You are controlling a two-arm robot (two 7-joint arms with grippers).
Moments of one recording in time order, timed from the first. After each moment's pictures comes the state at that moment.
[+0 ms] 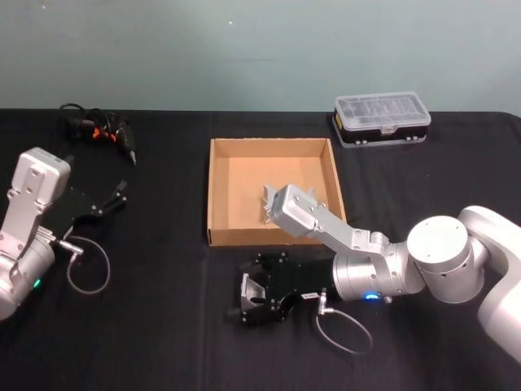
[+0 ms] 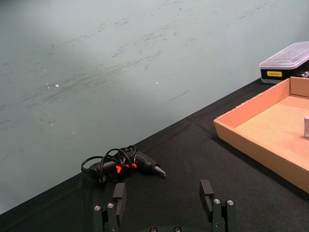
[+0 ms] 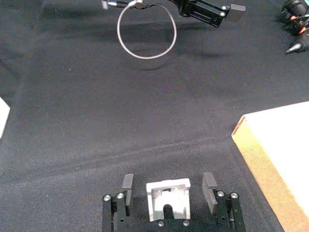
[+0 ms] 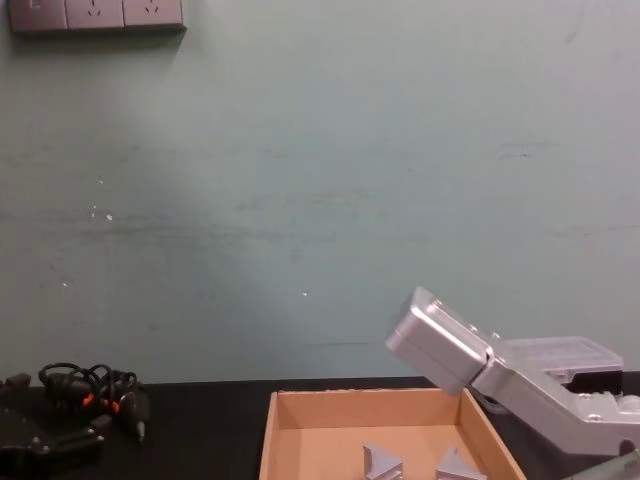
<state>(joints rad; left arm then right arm) -0.20 0.60 0.45 -1.41 -0.25 -0.12 0.03 0.56 0.46 -0.82 -1.30 0.24 0.20 0.79</state>
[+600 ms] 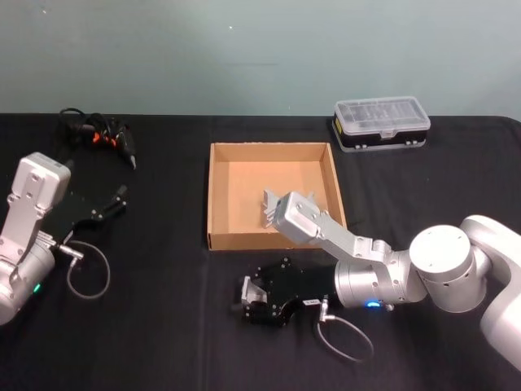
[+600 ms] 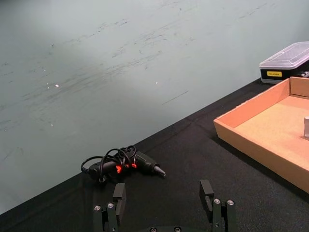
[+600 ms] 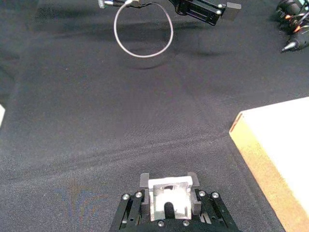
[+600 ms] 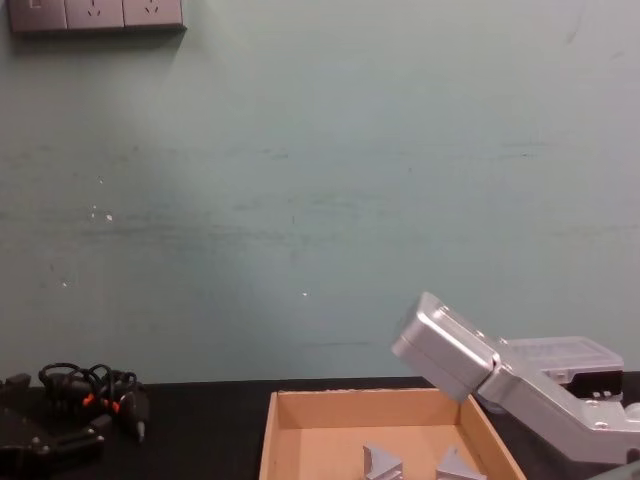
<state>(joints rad) -0.20 0.60 0.45 -1.41 -0.25 -0.12 0.03 0.54 0.46 -0.81 -1.31 0.24 0.19 0.78</state>
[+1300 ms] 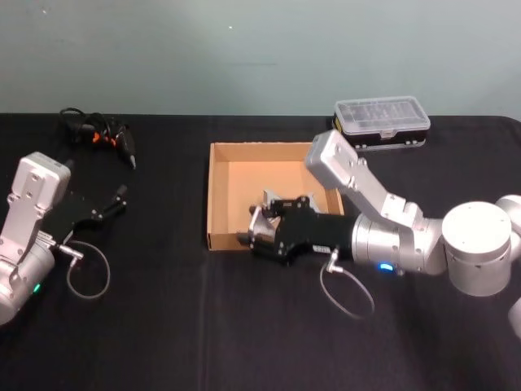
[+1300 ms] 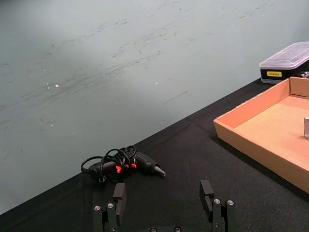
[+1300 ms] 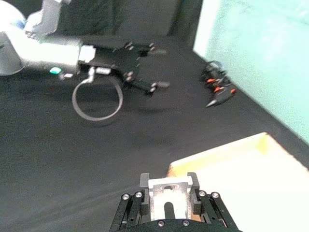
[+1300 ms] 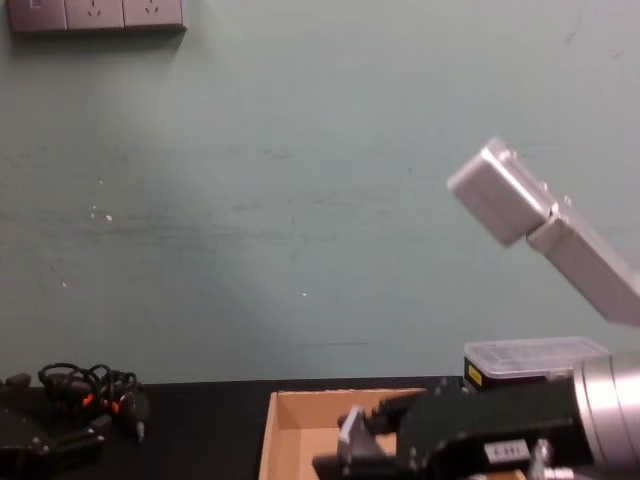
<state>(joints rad) -0.20 0.60 0.45 -1.41 -0.25 -0.12 0.03 0.47 0.50 -0.67 -1.49 0.28 0.18 0.62</state>
